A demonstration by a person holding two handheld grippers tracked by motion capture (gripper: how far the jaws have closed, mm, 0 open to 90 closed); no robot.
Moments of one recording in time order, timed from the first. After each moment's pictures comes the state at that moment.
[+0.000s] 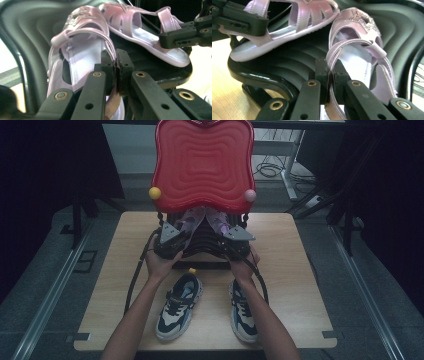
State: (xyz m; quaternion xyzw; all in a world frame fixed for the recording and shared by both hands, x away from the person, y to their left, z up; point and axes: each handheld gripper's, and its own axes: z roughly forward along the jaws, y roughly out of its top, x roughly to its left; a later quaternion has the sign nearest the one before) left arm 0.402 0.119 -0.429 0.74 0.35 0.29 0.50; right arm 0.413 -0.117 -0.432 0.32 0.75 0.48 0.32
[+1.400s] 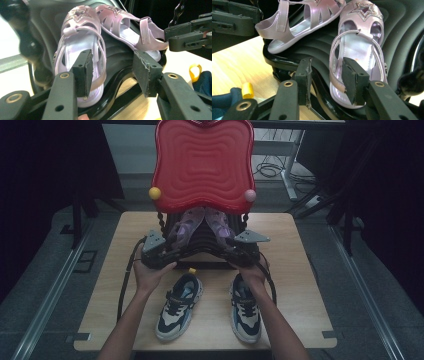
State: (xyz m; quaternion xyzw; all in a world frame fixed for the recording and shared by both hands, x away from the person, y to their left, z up) left arm 0.362 0.150 -0.423 0.72 0.37 0.25 0.53; right arm 0.387 -0.145 -0.418 0.34 0.77 0.49 0.23
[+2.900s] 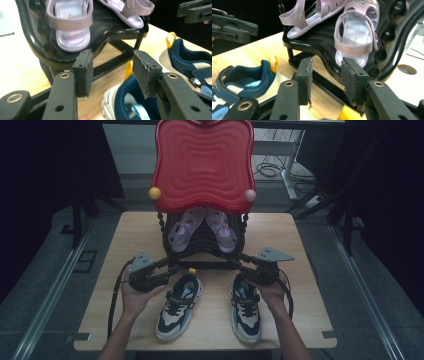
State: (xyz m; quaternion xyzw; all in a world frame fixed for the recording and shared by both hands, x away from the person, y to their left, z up) left arm 0.311 0.176 -0.449 0.74 0.38 0.19 0.52; right arm 0.341 -0.196 -0.429 0.32 0.76 0.53 0.20
